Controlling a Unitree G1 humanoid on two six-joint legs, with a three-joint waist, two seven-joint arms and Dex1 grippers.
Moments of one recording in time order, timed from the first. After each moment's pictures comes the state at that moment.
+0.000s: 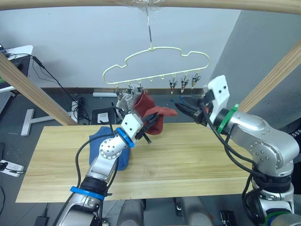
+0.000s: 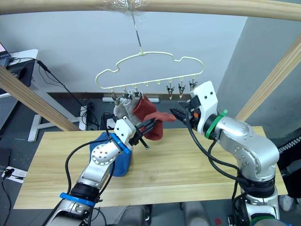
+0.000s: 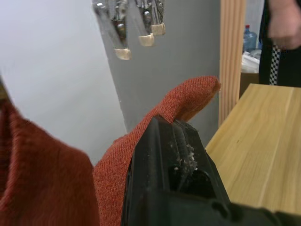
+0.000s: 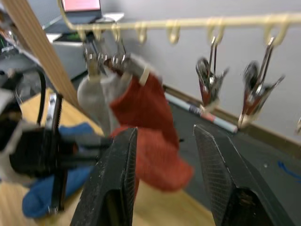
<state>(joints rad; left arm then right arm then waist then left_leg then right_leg) -0.35 0.35 -0.17 0.22 0.05 -0.49 -0.54 -0.53 -0.40 -0.03 -0.61 0.57 1.10 0.35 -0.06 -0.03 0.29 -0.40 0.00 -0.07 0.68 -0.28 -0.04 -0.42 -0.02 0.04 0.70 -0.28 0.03</state>
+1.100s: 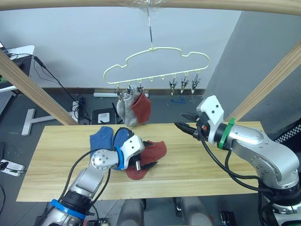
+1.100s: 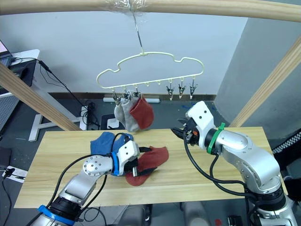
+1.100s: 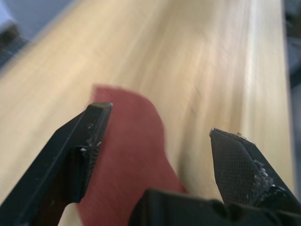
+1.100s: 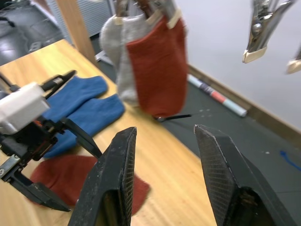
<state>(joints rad) -0.18 0.51 -0.25 0.02 0.01 -0.06 -0.85 -0.42 -0.51 0.08 -0.63 0.52 0.98 0.41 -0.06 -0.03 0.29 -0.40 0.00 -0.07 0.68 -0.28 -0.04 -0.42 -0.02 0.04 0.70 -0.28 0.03</state>
